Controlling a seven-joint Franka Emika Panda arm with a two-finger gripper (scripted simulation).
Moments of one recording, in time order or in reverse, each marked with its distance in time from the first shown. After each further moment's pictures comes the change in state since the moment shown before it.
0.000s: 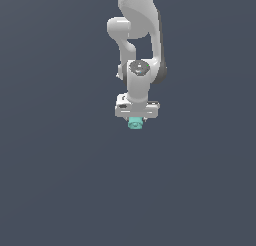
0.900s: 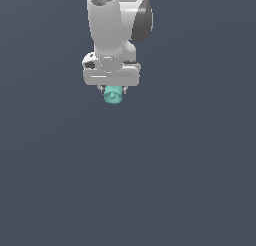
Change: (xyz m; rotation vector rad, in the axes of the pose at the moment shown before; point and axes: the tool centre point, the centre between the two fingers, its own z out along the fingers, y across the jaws) arm -0.011 0.099 -0.171 0.003 0.001 0.001
